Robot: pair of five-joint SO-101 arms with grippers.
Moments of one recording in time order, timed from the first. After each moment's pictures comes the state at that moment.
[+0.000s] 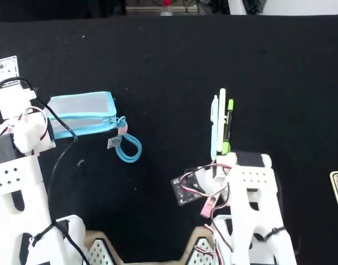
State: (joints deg) left arm -23.2 -43.6 25.1 80.4 -2.2; right arm 3.7 -41.0 66.7 70.9 110.4
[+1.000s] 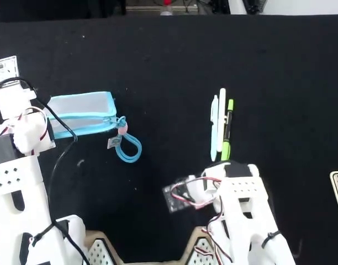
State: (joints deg) left arm -23.2 -43.6 25.1 80.4 -2.2; right arm -3.0 -44.4 76.3 63.3 102.4
